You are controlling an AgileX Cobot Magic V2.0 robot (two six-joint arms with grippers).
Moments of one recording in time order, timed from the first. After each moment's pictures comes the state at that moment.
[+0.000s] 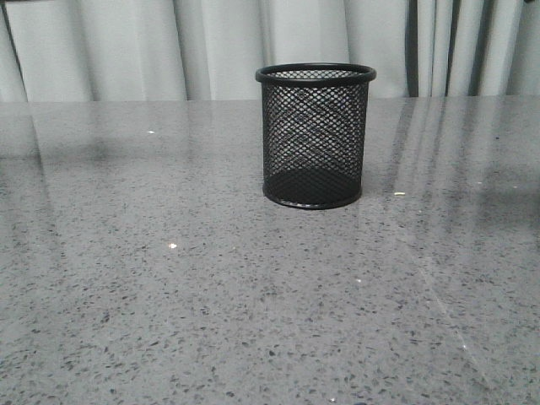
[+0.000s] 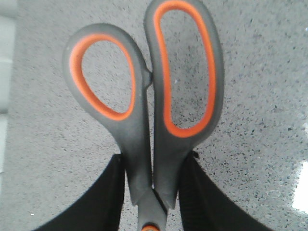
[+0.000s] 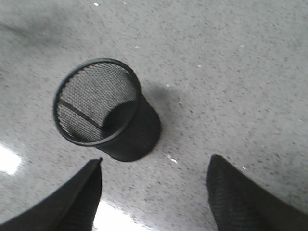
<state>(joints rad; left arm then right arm) -0.05 1.55 -1.67 -0.23 1.25 1.39 0.17 1.13 -1.07 0.49 0.81 -0.35</state>
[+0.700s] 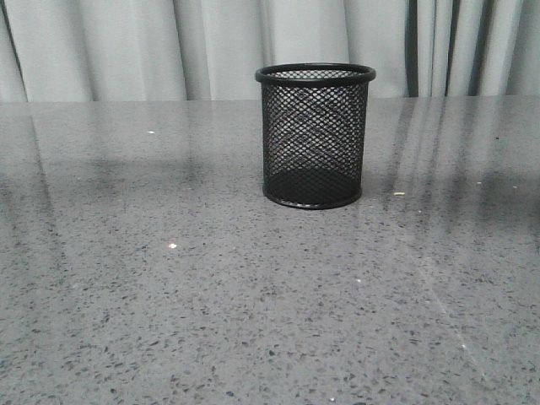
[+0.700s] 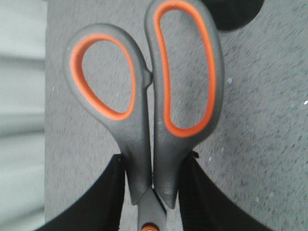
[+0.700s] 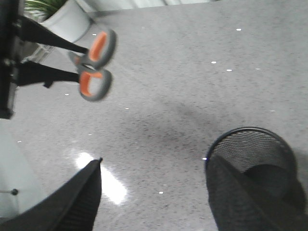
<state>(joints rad) -0.31 1.43 -1.67 -0.27 1.26 1.40 0.17 1.13 -1.11 1.06 0.85 -0.64</state>
